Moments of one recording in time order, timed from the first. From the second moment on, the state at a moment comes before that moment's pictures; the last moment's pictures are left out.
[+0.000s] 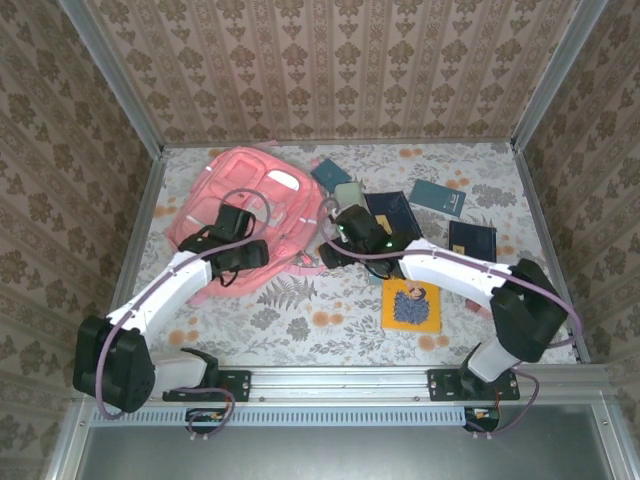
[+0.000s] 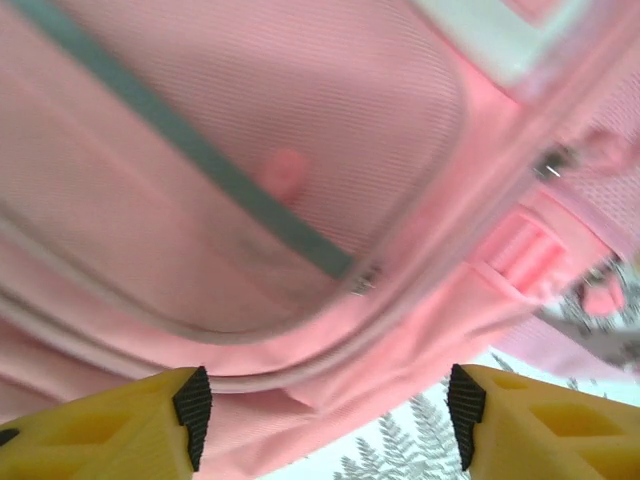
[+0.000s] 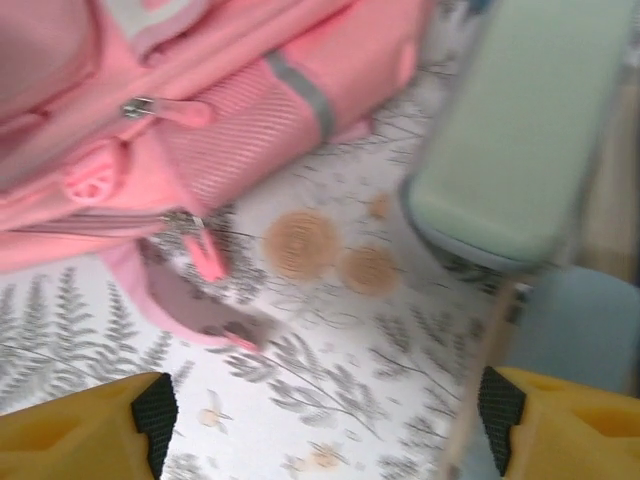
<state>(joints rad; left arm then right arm) -0.45 1.25 0.85 -0.66 -0.09 -0.45 0.76 1.59 1.10 -0.33 0.14 0.28</state>
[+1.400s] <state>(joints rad) -0.40 1.44 0.75 -0.63 -0.22 -0.68 0.60 2.16 1.59 -0.37 -0.09 0.80</state>
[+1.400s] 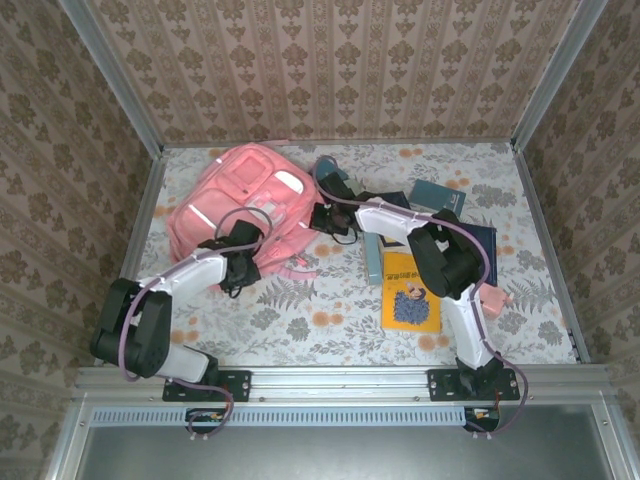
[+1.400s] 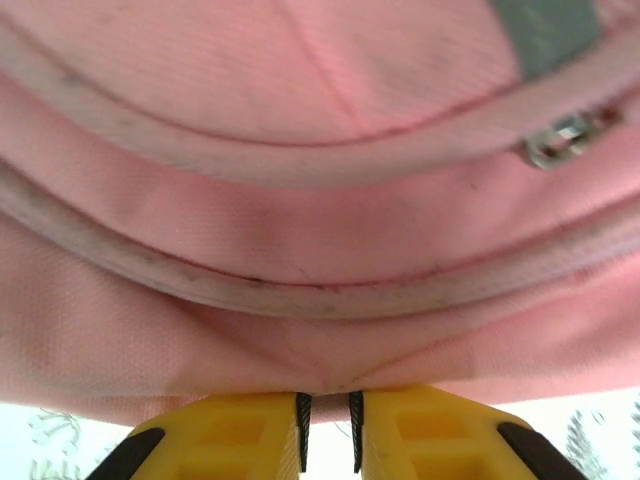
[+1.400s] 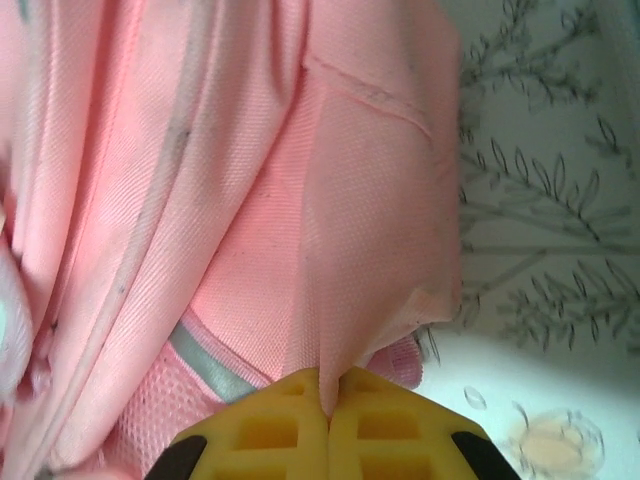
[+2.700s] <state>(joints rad) -0.43 1.31 0.78 -0.52 -0.16 -0.65 0.79 1.85 1.19 -0.16 -0.08 0.52</state>
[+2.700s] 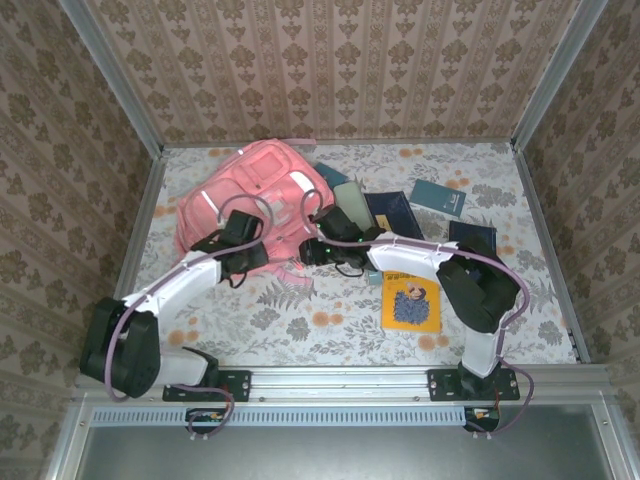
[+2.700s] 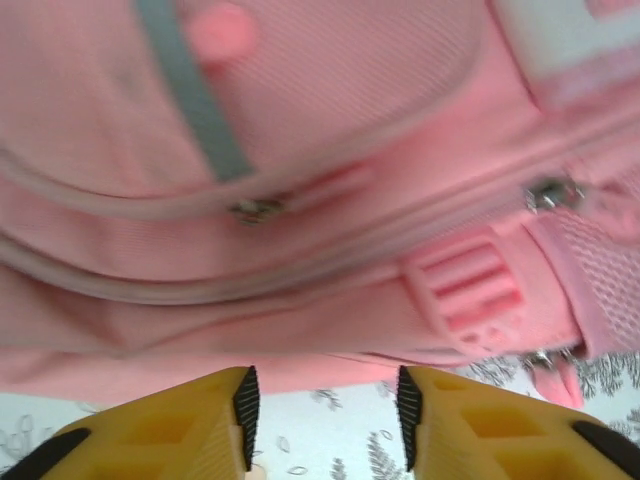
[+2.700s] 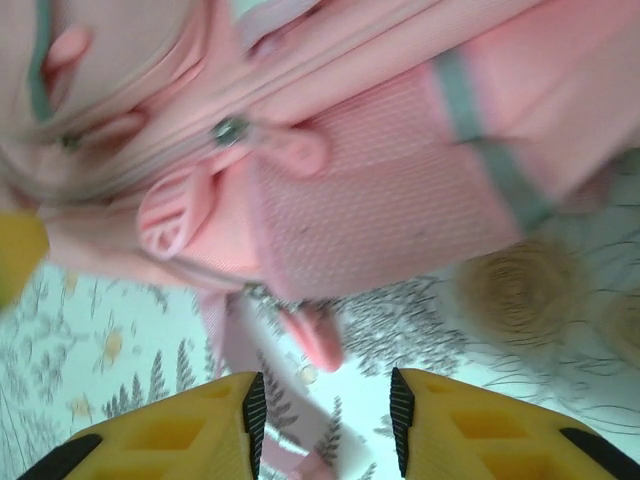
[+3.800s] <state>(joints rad) -0.14 1.35 0.62 -0.36 0.05 -0.75 0.86 1.97 1.25 -0.20 -0.11 0.33</state>
